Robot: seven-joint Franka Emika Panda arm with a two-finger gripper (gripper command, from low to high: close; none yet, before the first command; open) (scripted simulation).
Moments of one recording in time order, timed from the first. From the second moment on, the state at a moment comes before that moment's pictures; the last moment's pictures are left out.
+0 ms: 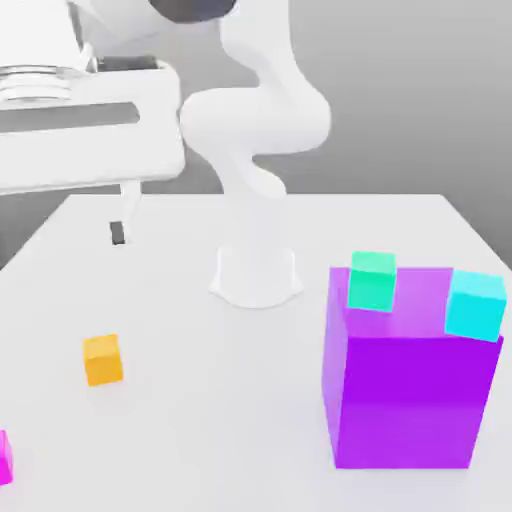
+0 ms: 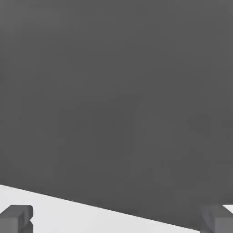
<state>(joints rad) 0.08 -0.05 -0.44 -2.24 0.30 2.45 -0.01</state>
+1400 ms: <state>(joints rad) 0.17 0.12 -0.23 -2.26 0.24 2.31 -0.31</state>
